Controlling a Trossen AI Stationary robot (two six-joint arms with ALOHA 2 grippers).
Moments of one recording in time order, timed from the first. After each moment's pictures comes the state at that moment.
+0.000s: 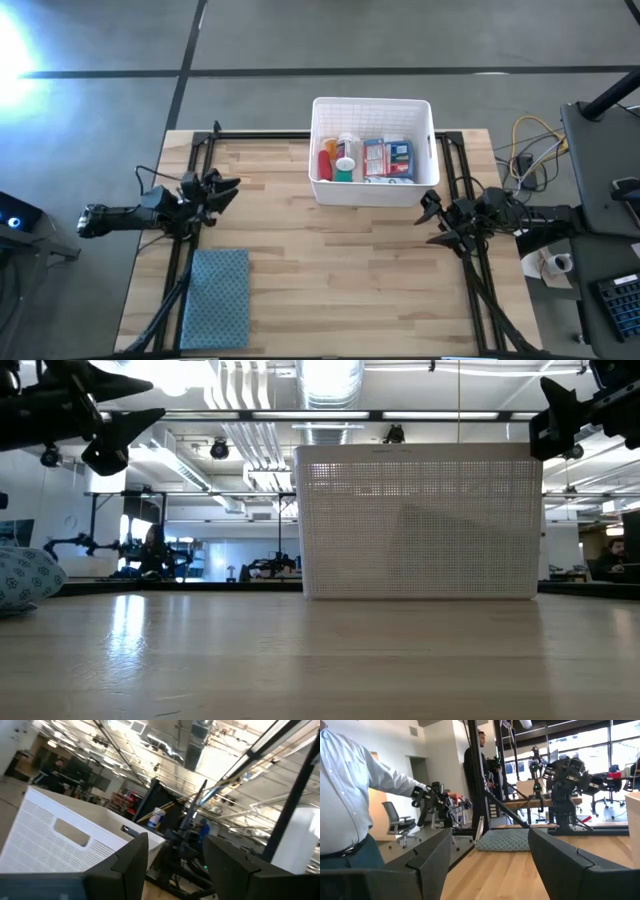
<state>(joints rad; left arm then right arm) 0.02 0.00 0.01 0.37 -0.25 -0.40 -0.02 0.00 0.01 0.23 -0.42 0.28</state>
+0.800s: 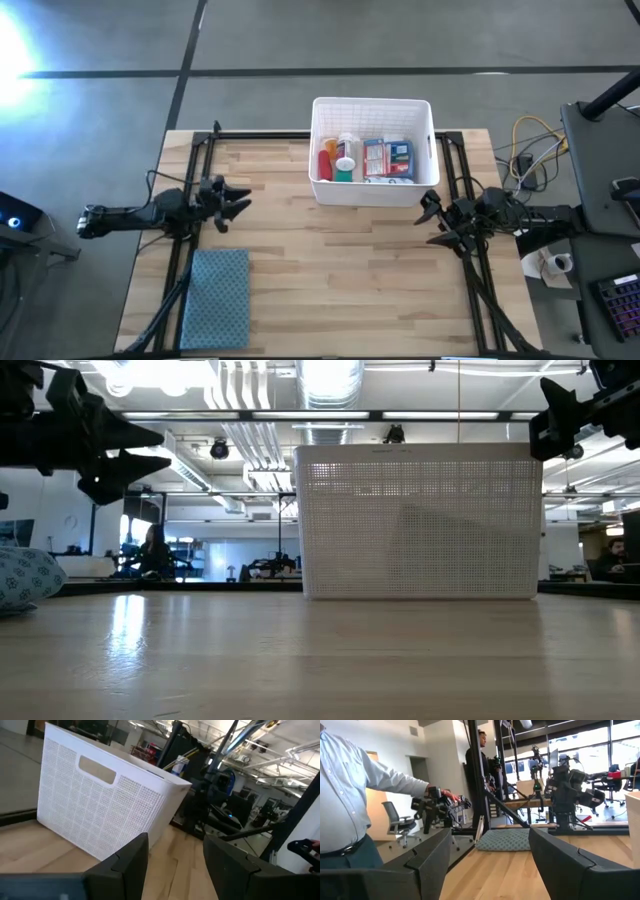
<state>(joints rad) 0.03 0.00 0.01 0.06 -0.24 -0.40 -0.02 0.00 0.01 0.23 -0.43 0.28</state>
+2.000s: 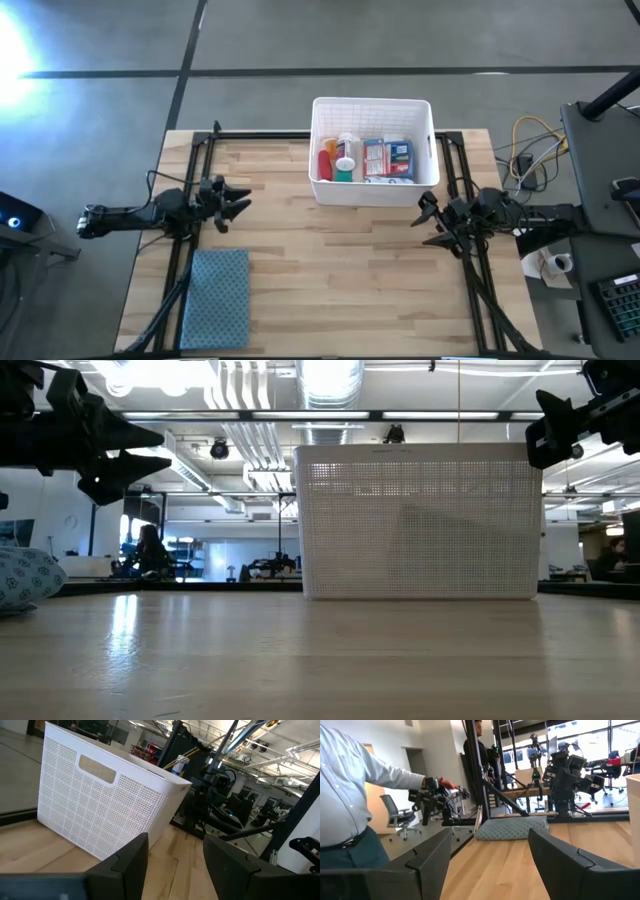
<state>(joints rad) 0.03 0.00 0.01 0.05 -0.24 -0.40 -0.02 0.05 0.01 0.22 -0.43 0.28</state>
